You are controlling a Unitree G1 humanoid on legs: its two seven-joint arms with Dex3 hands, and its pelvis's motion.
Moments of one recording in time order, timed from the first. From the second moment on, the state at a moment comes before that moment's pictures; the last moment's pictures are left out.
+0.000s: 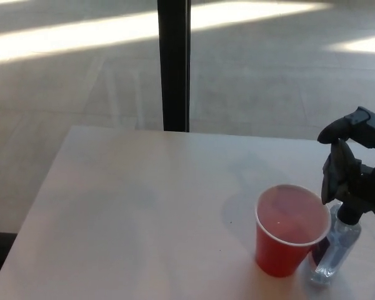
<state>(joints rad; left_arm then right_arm) 0.22 0.57 0.43 1.03 -0.11 0.11 0.07 -0.19 -0.31 -0.11 -0.33 0.39 0.38 0.10</state>
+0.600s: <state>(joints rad) 0.21 0.57 0.43 1.03 -0.10 0.11 0.07 -0.15 -0.31 -0.05 -0.33 0.33 0.34 0.08</state>
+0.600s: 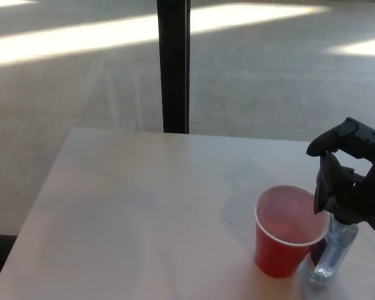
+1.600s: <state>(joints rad) 0.22 0.57 0.42 1.02 -0.10 0.11 0.07 -0.18 -0.30 -0.08 -0.35 0.32 0.37 0.06</state>
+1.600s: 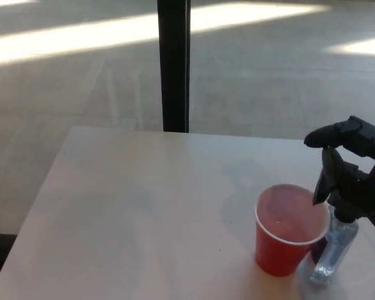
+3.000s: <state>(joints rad) 0.23 0.57 0.42 1.02 -0.10 0.11 0.07 -0.12 -0.92 -0.96 0.31 0.44 0.59 0.16</state>
